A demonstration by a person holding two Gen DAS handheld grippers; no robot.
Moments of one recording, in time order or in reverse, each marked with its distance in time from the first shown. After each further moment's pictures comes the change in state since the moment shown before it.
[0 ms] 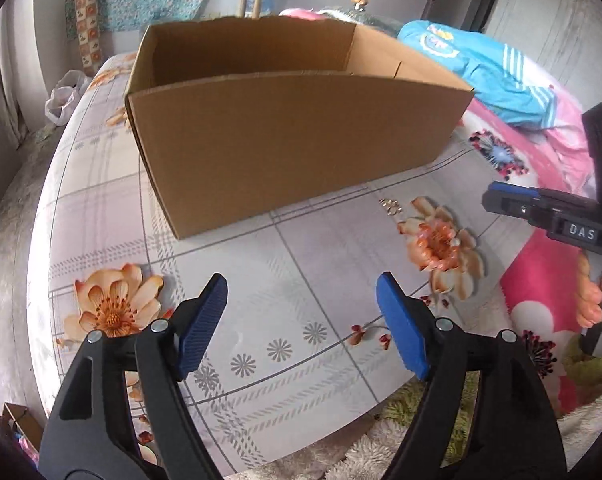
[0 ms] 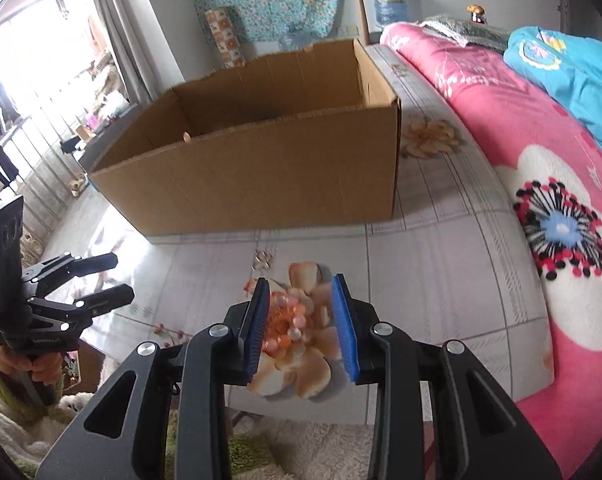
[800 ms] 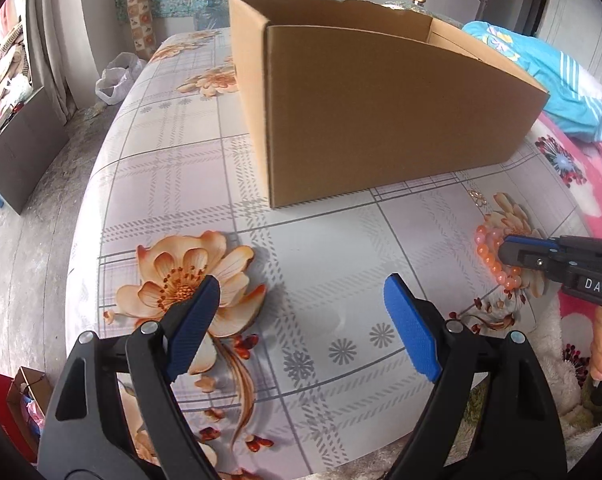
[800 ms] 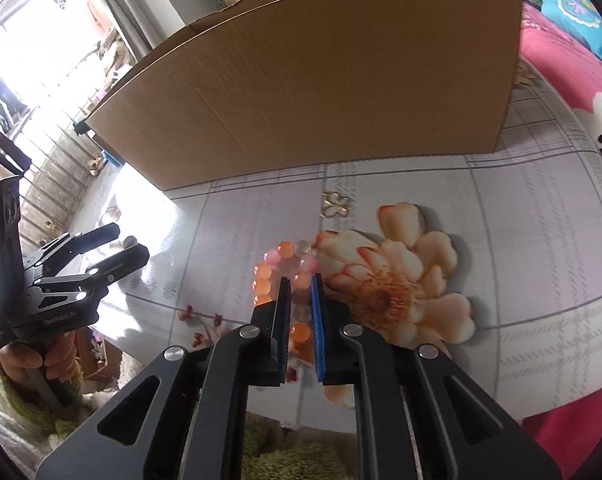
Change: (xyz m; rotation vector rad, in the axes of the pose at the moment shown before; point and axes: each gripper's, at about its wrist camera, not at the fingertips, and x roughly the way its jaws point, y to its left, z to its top) left arm -0.005 0.047 -0.016 -0.089 0.001 0.172; right arm 0.062 0.045 -0.012 0.027 0.136 0.139
